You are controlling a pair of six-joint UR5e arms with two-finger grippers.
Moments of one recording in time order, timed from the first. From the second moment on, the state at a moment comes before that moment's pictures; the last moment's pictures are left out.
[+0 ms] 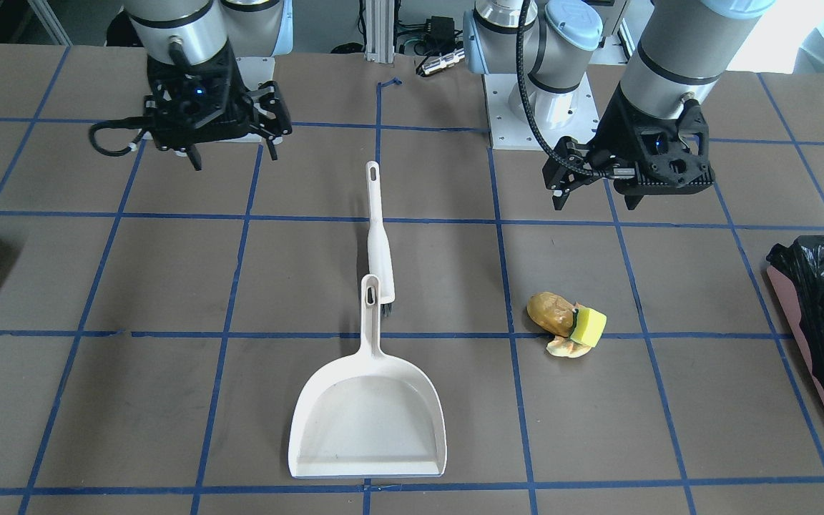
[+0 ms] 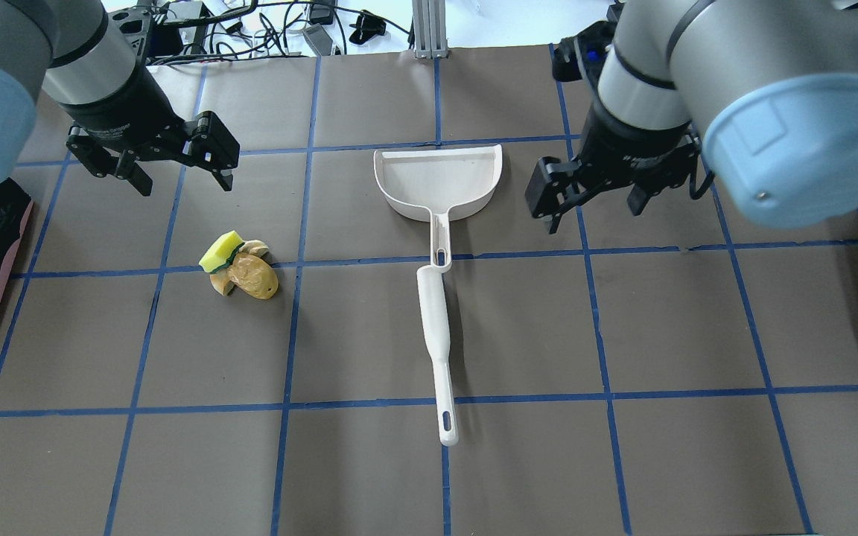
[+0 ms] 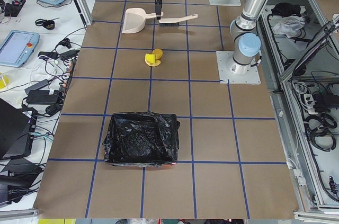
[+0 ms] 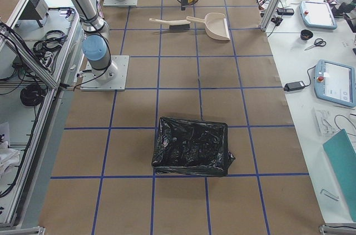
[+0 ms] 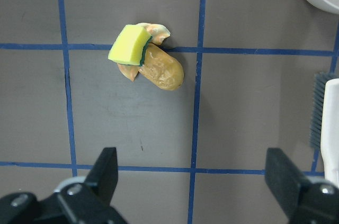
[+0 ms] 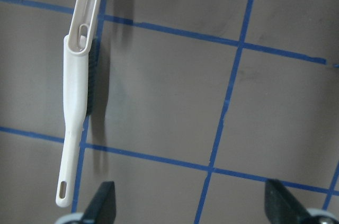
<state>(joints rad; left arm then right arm) -1.52 -1.57 -1.61 -1.51 1.59 0.02 1.77 -1.62 1.67 -1.59 -1.56 -0.02</state>
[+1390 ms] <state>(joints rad) -1.66 -1.87 -1.45 -1.31 1.58 -0.08 2.15 -1.45 2.10 -2.14 -1.51 0.31</state>
